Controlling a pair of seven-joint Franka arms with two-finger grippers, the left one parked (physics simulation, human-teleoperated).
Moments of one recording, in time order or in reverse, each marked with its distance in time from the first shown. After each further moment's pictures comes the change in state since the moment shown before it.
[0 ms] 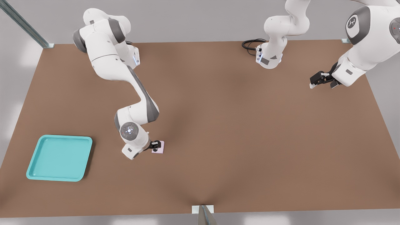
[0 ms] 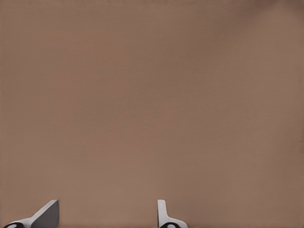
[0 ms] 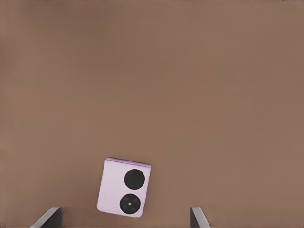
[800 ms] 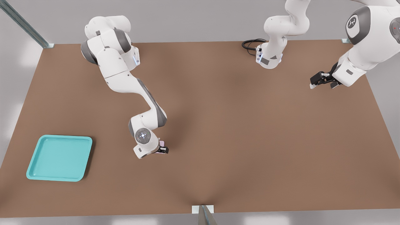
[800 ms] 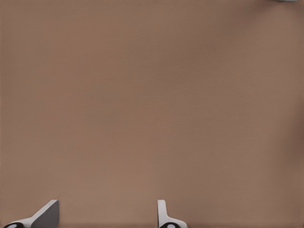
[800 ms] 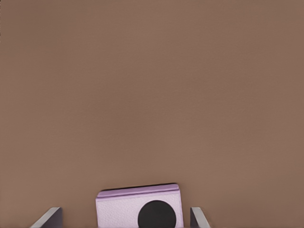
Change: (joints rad) arm 0.016 0.152 -0.001 -0.074 -0.016 0.233 0.296
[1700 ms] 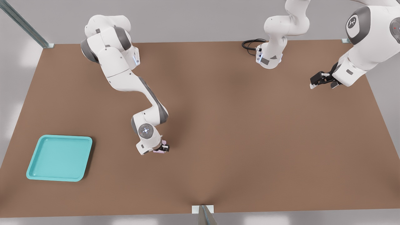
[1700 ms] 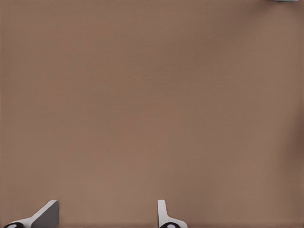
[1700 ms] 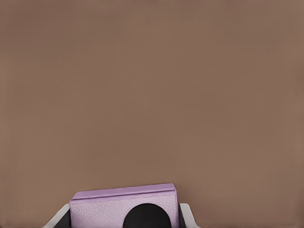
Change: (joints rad) arm 0.006 -0.043 0.005 -0.094 -0.027 0.095 0.059
